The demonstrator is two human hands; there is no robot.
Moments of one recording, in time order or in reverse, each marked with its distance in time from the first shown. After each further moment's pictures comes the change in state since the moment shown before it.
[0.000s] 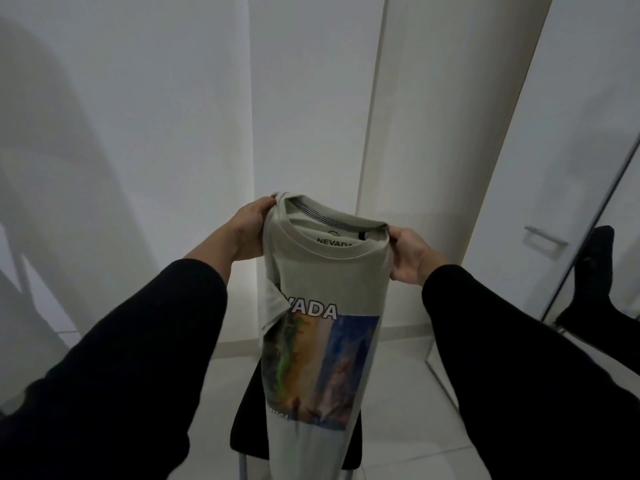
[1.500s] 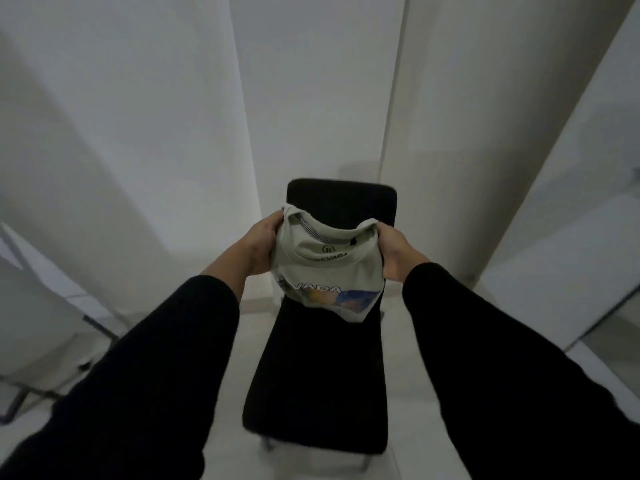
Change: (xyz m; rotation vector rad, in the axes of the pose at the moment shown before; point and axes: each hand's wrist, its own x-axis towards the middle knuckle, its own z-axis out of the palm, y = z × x) left_hand 0.156 -0.129 -0.061 0.050 0.143 -0.265; right_hand 0.220 0.099 -0.014 0.059 0.121 0.135
